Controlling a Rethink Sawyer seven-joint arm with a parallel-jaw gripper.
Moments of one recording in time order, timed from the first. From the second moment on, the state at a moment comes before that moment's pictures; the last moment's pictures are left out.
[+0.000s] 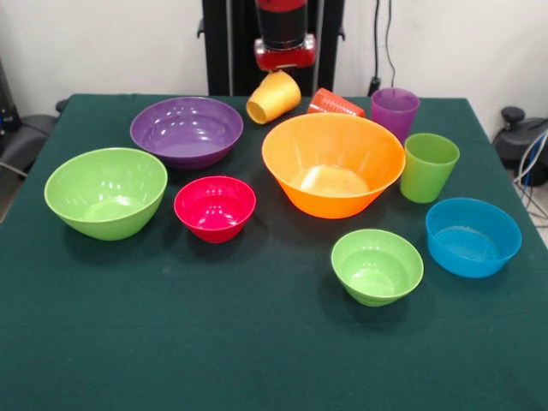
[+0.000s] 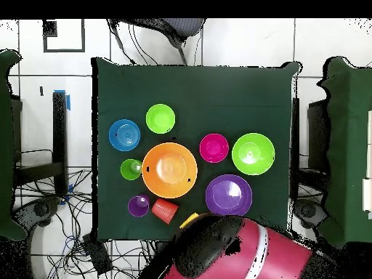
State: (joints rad) arm -0.48 -0.34 -0.03 2.18 -0.67 -0.14 1.92
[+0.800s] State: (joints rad) arm -0.49 -0.39 0.00 2.18 -0.72 -0.14 1.92
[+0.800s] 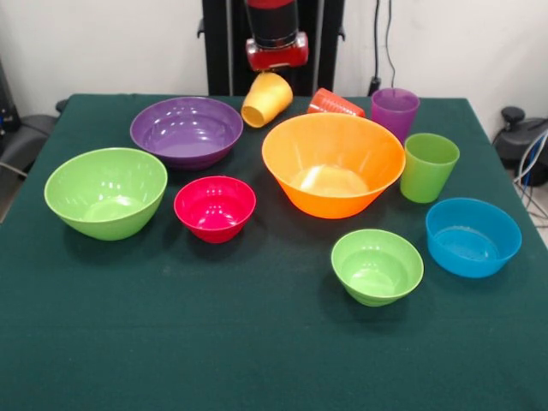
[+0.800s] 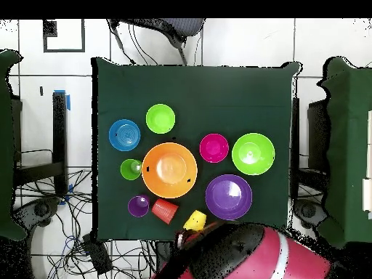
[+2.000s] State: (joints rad) arm -0.10 -0.46 -0.29 2.16 -0.72 -0.40 1.92
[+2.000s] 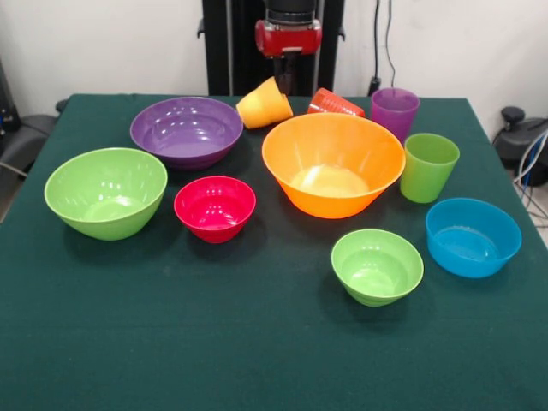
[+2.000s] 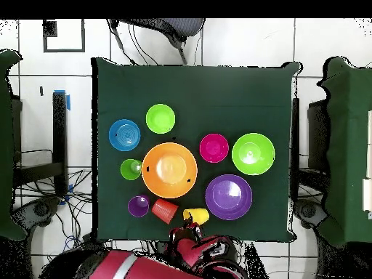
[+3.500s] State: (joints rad) arm 0.06 -0.24 -0.55 1.99 -0.66 -0.42 1.92
